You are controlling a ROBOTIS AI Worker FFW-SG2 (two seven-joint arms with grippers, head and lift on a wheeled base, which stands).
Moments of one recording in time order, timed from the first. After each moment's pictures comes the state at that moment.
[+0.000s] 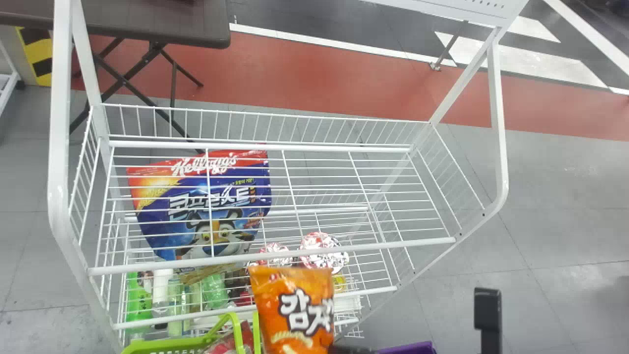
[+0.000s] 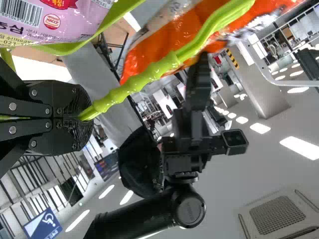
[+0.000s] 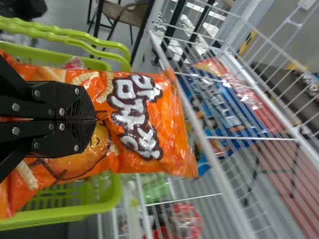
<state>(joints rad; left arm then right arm) 0.57 0.05 -0.20 -1.85 0.04 0.73 -1.48 0.76 0.00 -0.52 -2.43 -0.39 1.36 0.83</state>
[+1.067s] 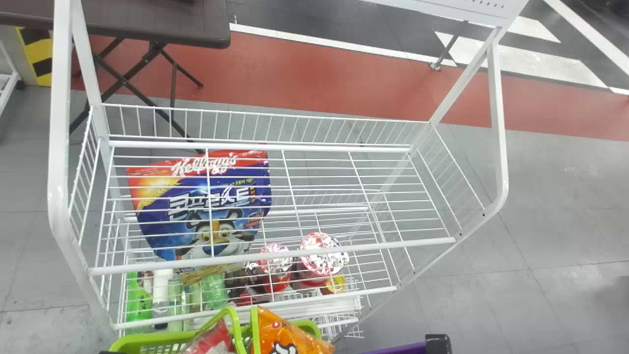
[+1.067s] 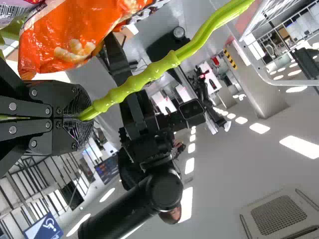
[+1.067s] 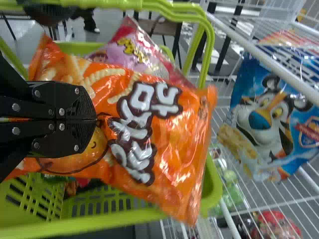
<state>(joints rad) 0.56 0.05 -0.20 -1.85 0.04 0.73 -1.47 0.79 -0.01 -0.38 -2.27 -0.27 1.31 0.92</state>
